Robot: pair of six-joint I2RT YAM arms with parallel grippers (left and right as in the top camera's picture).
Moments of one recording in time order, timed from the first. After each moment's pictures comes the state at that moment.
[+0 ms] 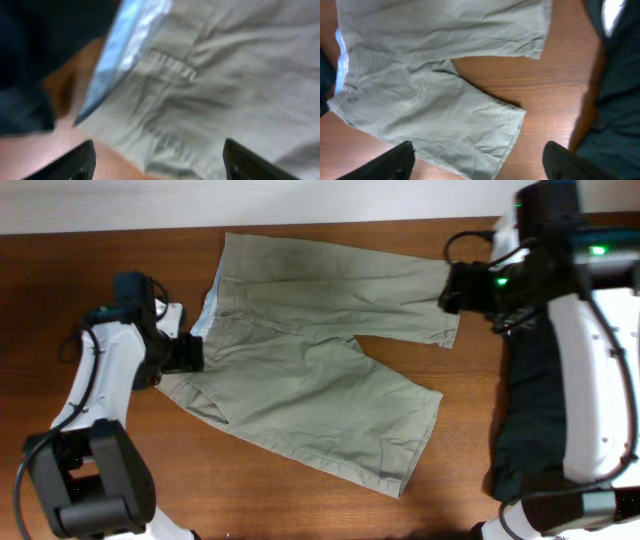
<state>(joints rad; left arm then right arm) 0.13 1.81 1.37 -0.94 0.08 0.13 0.06 1.74 2.08 -1.56 -0.18 0.25</state>
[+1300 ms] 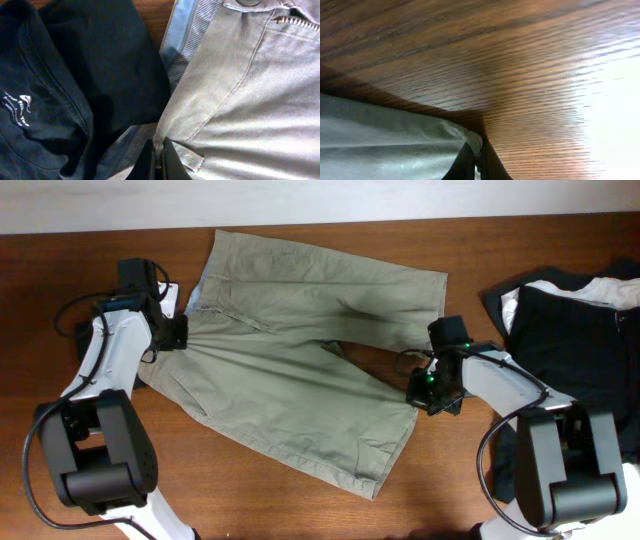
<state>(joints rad) 0.13 1.94 1.46 -0.74 -0.10 0.19 0.10 1.77 0.98 -0.71 -0.20 0.47</state>
